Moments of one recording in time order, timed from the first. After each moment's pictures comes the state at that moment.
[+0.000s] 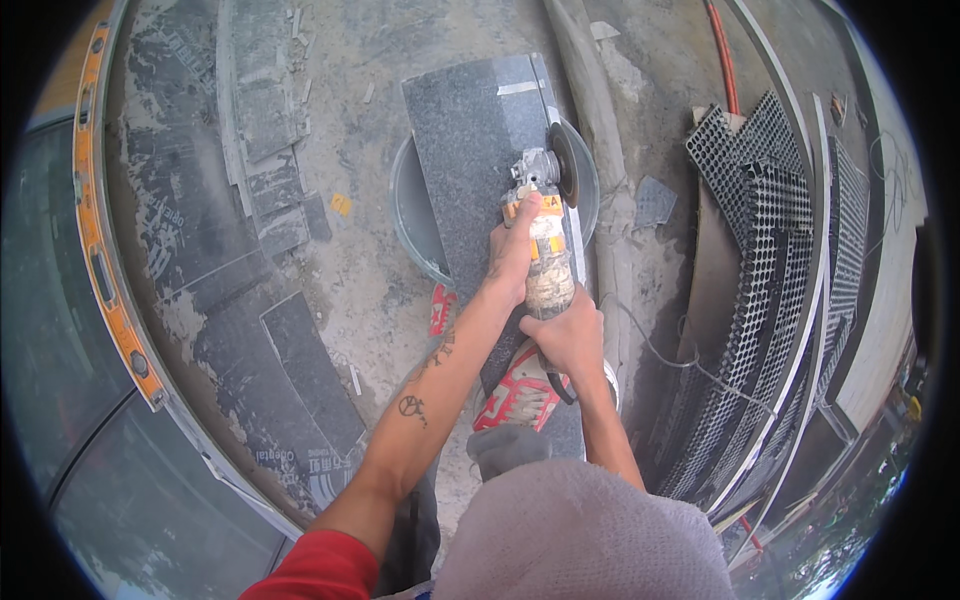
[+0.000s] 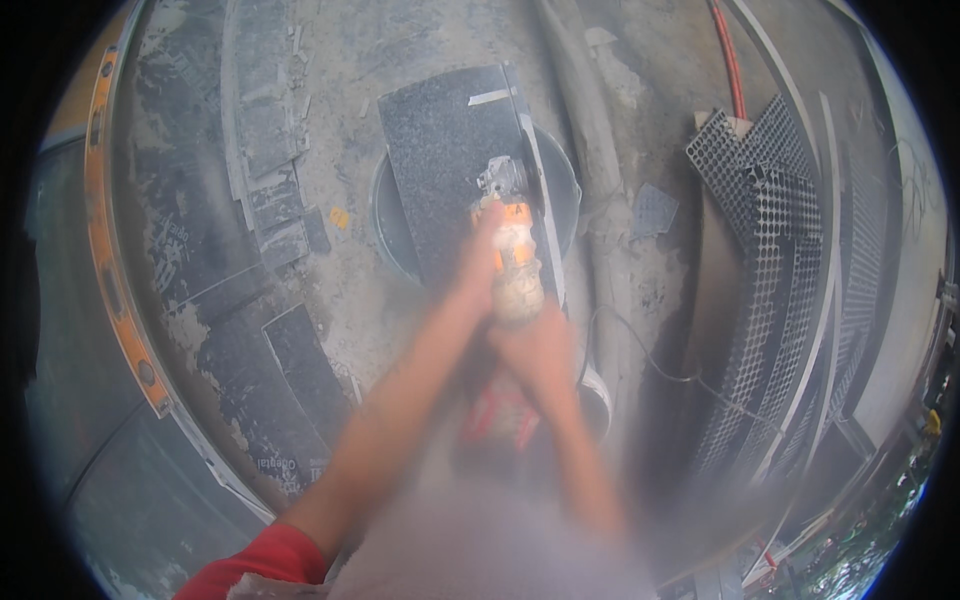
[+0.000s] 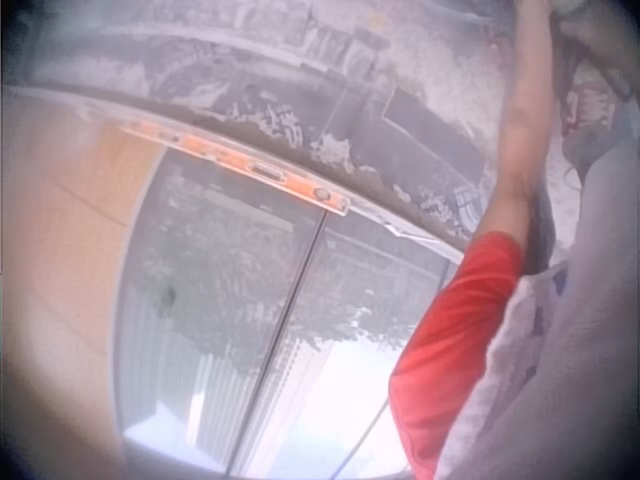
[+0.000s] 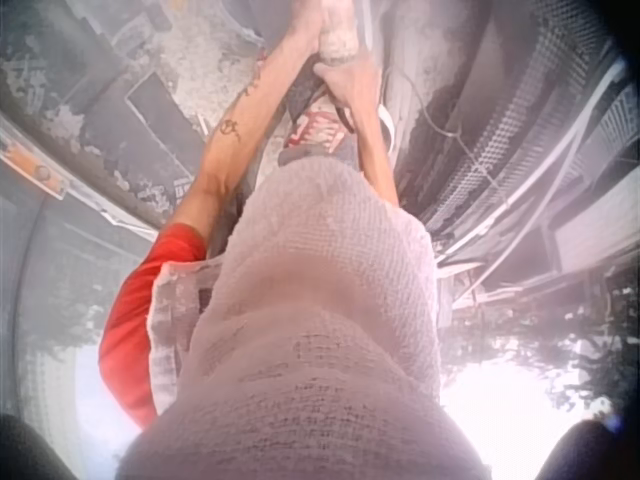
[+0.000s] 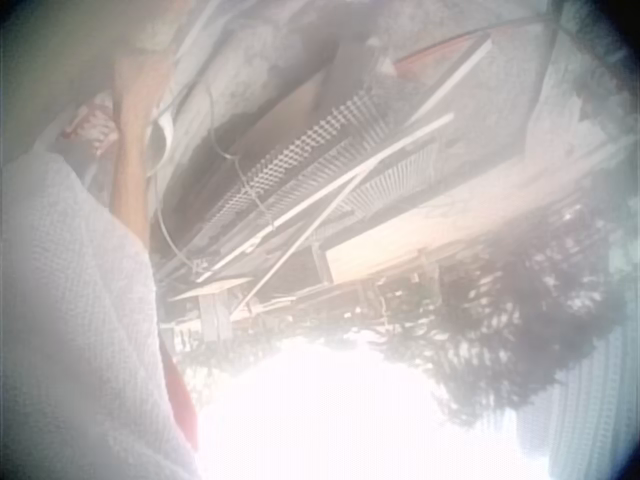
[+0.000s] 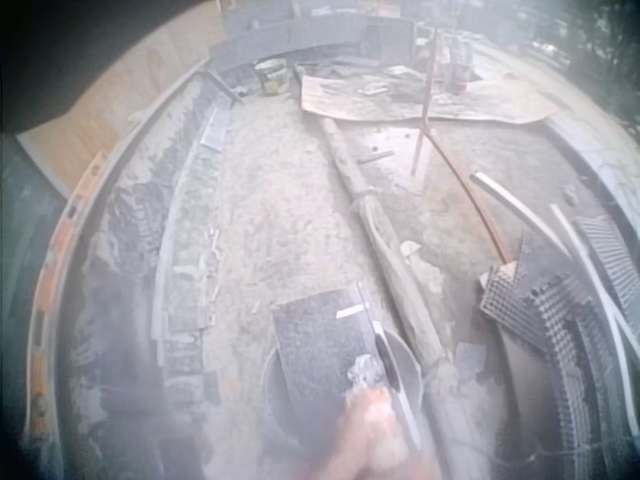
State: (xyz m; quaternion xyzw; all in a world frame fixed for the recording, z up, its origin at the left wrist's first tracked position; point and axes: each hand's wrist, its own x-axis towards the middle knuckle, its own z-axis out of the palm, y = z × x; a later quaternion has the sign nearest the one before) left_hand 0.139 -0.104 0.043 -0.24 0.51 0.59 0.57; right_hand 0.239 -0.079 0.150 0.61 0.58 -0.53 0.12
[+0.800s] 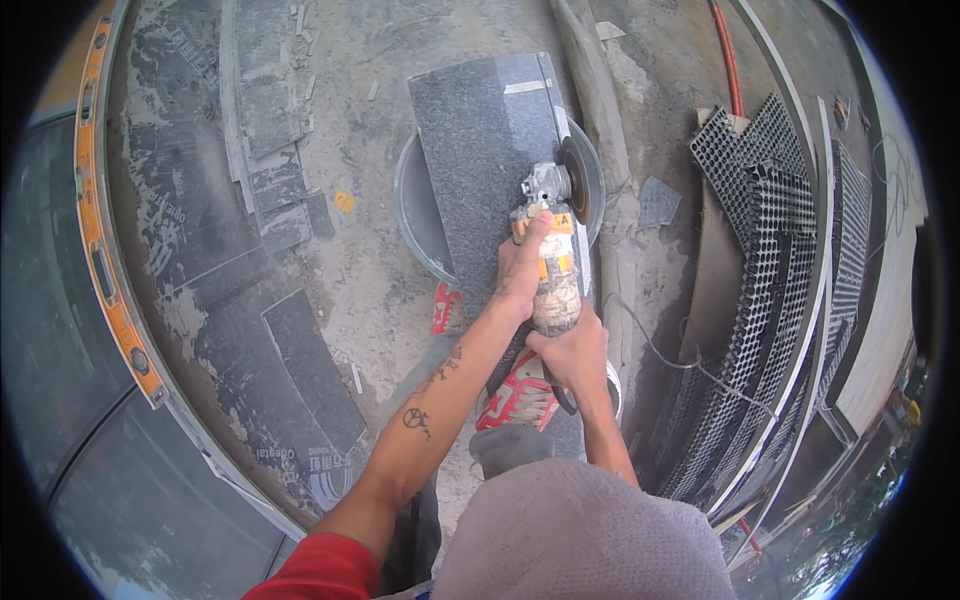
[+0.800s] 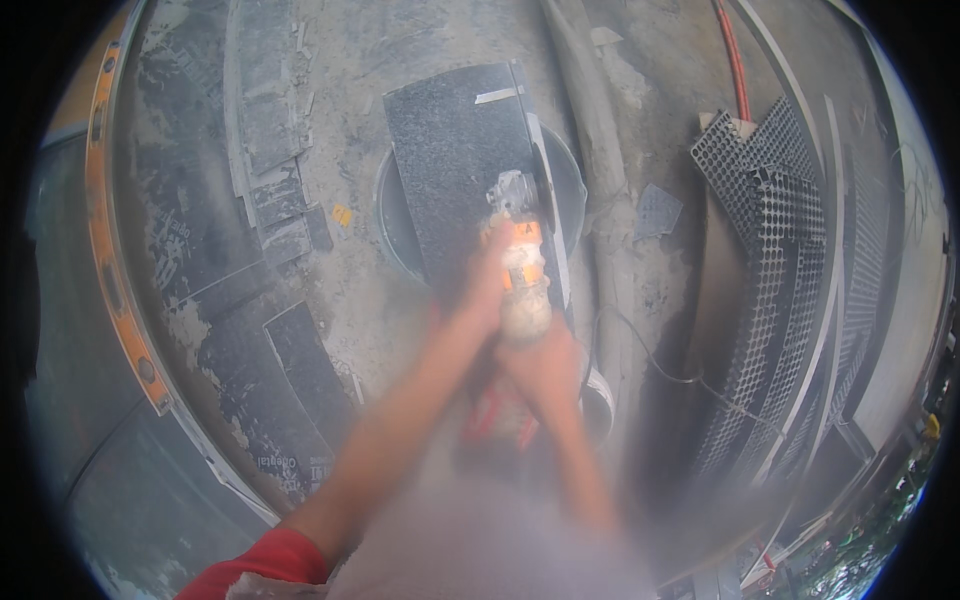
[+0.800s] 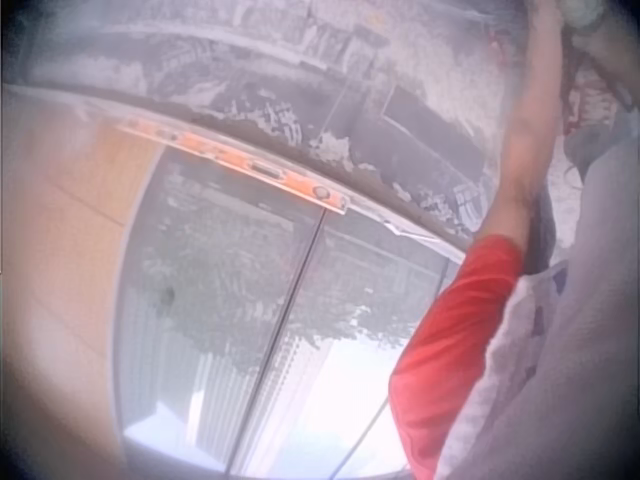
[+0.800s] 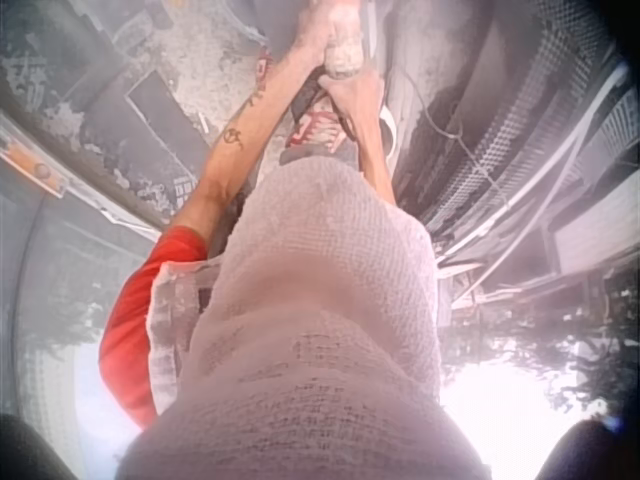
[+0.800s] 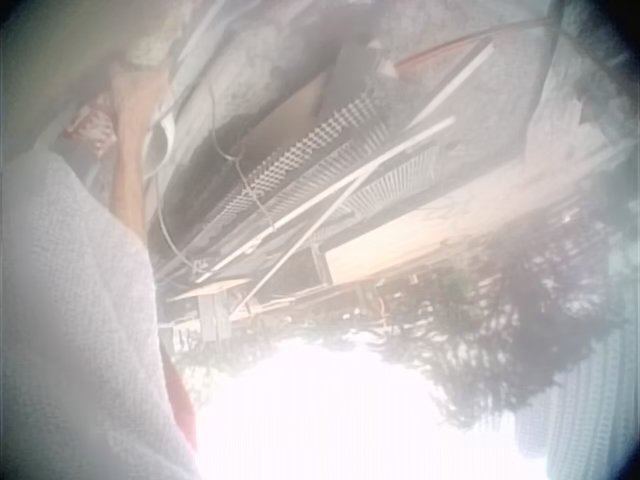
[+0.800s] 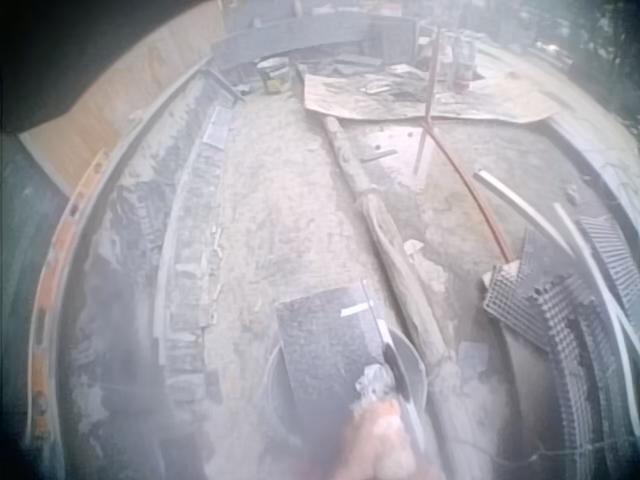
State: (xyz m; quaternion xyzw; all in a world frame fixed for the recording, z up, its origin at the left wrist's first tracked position) left_hand 0.156 -0.118 0.050 -0.23 0.51 0.60 0.57; right_hand 0.259 -0.096 0.141 0.62 0.60 -0.50 0.13
